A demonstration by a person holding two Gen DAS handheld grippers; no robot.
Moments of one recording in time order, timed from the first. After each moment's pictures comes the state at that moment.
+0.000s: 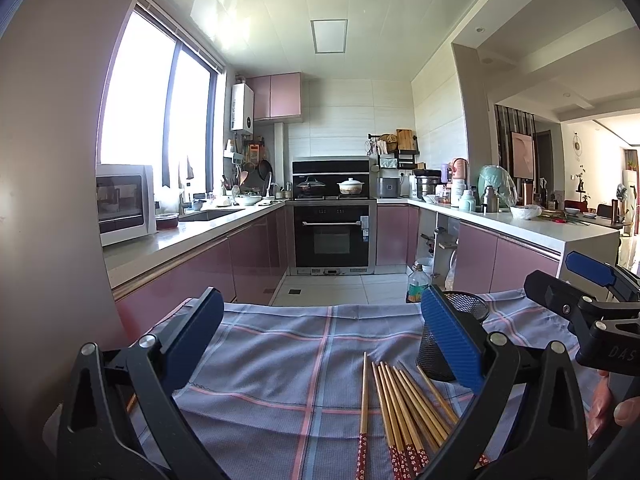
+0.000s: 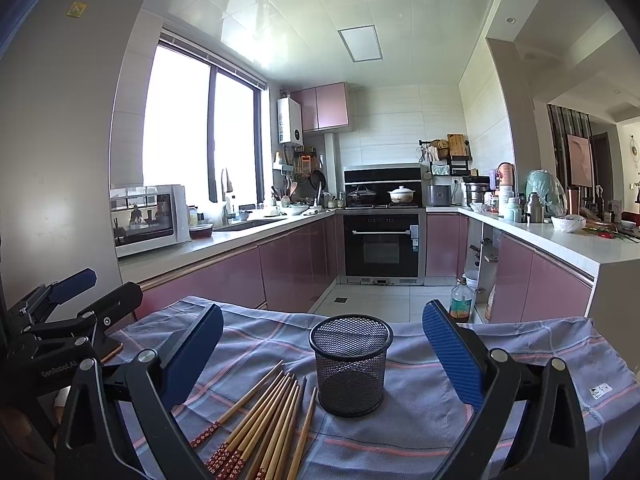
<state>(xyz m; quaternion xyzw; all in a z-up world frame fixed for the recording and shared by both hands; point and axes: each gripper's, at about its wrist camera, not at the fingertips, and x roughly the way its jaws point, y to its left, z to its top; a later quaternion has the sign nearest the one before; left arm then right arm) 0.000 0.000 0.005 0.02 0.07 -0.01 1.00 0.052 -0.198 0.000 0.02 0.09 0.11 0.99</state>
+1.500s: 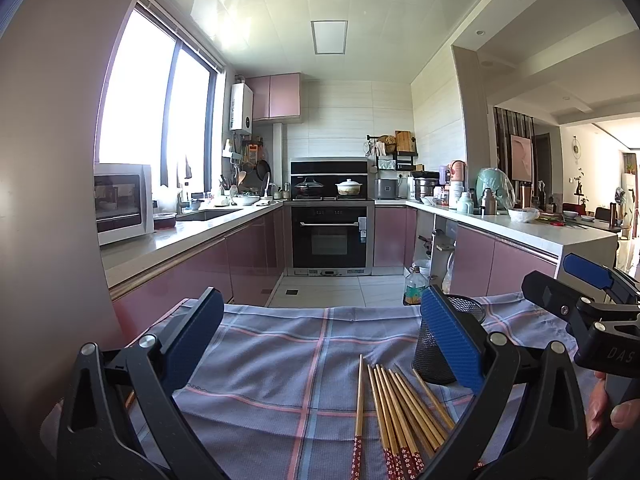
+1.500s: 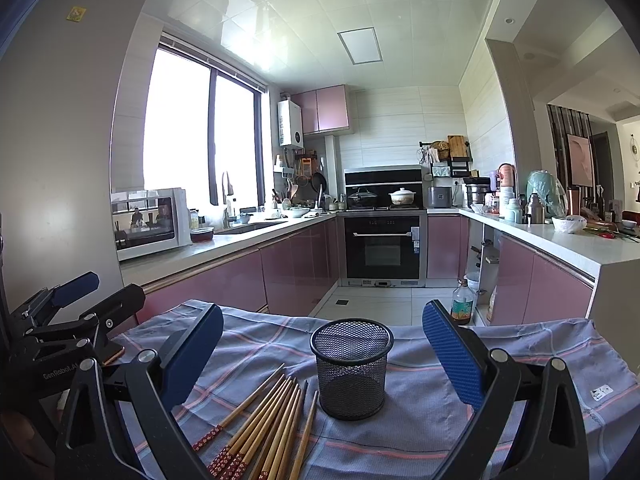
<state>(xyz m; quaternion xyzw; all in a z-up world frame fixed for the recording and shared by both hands) -0.002 0.001 0.007 0.02 0.07 -0.01 1.00 0.053 -0.195 0.003 0.02 0.09 0.12 0.99</state>
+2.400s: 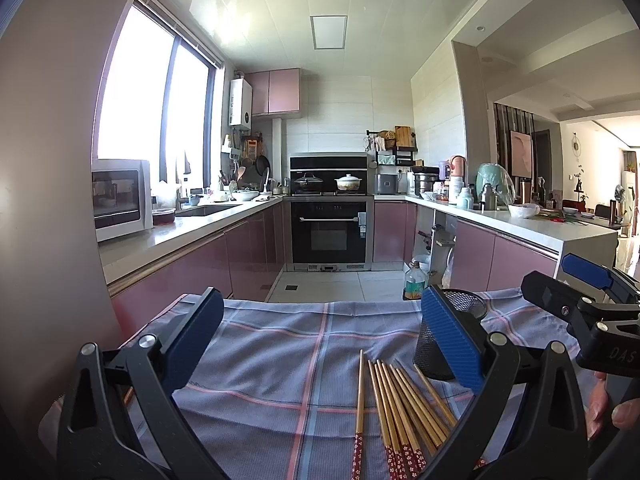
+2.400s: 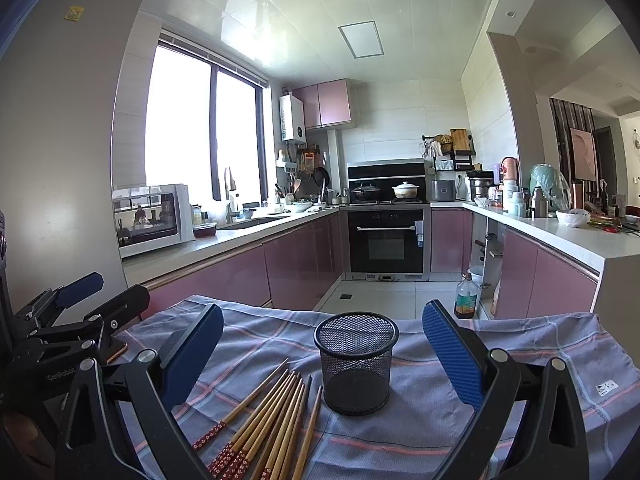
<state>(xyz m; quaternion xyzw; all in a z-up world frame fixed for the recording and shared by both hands) 0.000 -0.002 0.006 0.02 0.08 -0.01 1.00 0.061 -0.199 -0.005 0.03 0.10 0.13 0.99</state>
